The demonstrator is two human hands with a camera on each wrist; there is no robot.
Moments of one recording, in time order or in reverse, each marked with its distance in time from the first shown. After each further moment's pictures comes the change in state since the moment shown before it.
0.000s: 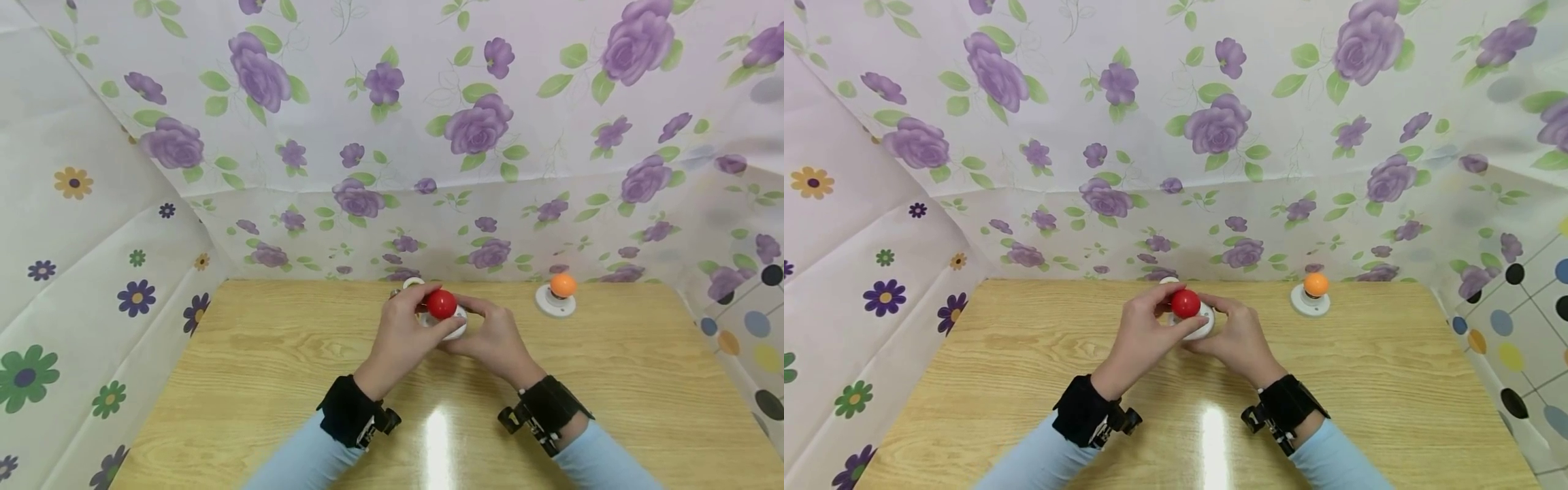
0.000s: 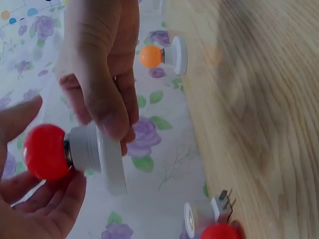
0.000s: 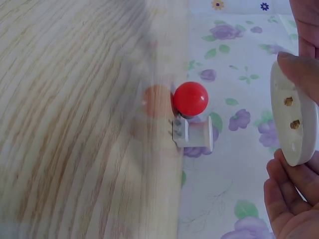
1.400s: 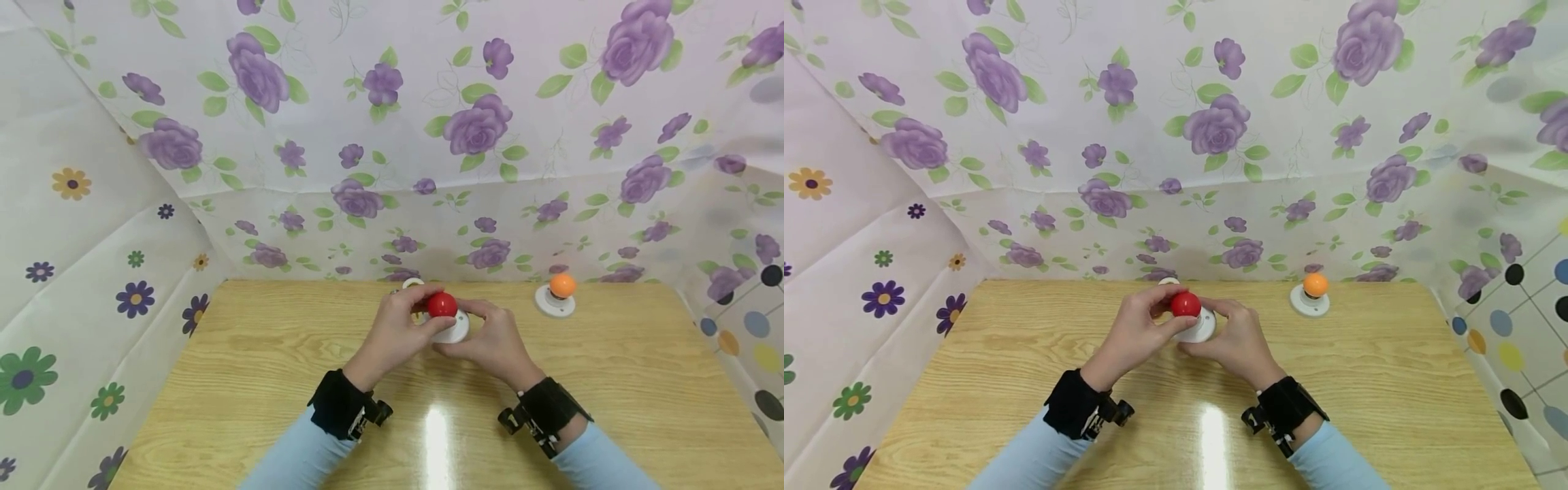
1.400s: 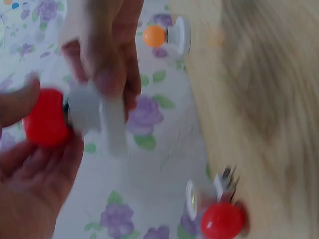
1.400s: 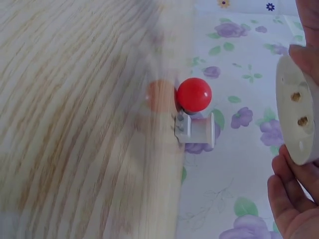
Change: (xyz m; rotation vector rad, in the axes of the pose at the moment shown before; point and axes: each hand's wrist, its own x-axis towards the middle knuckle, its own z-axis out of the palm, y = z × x) left_hand 0.006 -0.003 -0.012 -0.039 -0.134 0.016; right_hand 0.000 0.001 0.000 -0.043 0.053 -0.089
